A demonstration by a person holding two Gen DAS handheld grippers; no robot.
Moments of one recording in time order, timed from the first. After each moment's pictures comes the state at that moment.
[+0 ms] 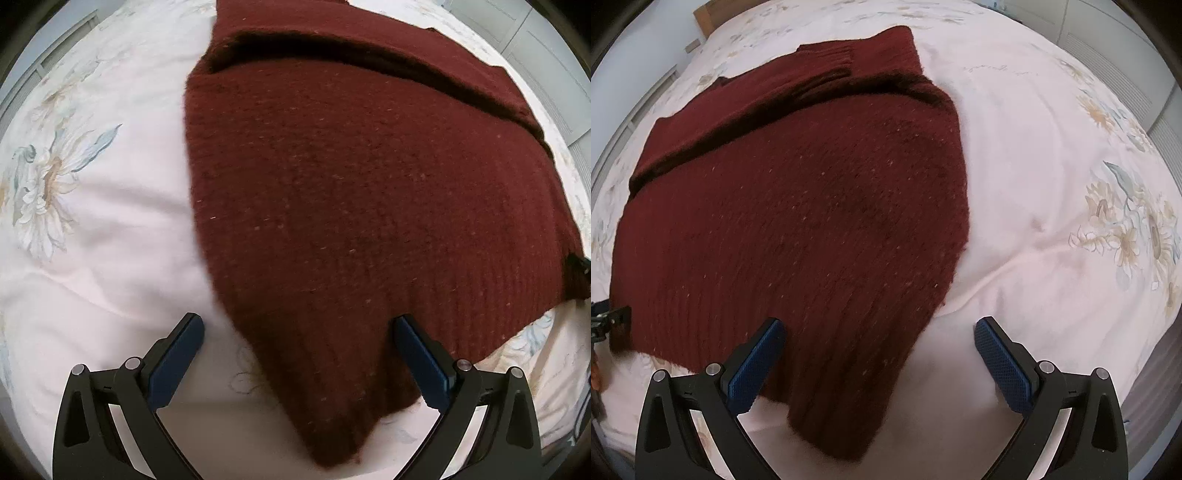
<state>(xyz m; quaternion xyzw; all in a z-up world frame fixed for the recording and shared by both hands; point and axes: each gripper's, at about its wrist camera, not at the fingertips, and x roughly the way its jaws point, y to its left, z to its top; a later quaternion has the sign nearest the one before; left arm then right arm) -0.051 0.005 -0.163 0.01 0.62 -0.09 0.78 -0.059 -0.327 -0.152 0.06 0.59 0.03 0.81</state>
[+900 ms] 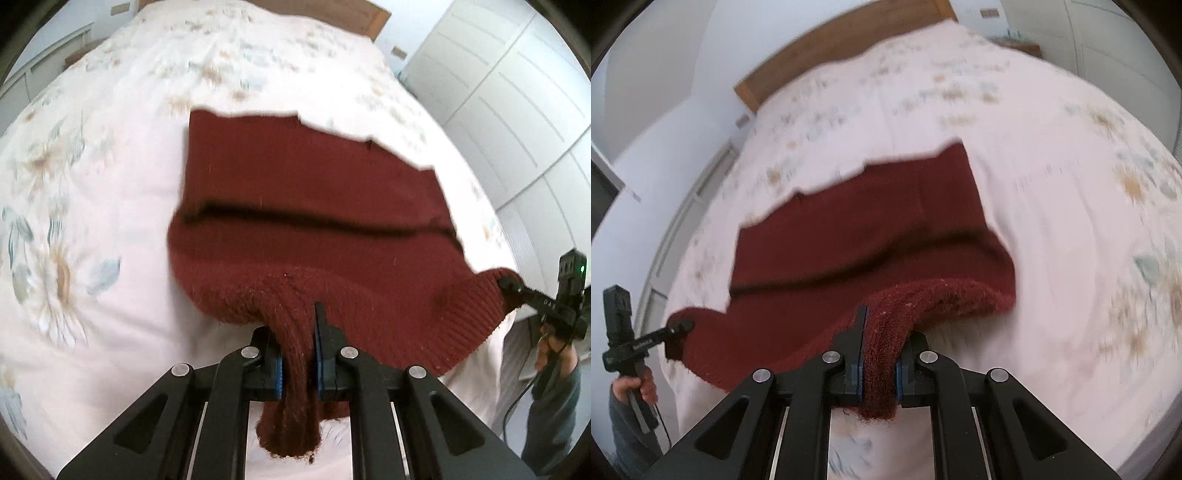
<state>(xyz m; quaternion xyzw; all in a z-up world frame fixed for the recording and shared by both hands) 0.001 0.019 -0.032 -0.09 0.52 -0.18 0.83 0.005 -0.346 -0.032 0.20 0.46 0.12 0.86</state>
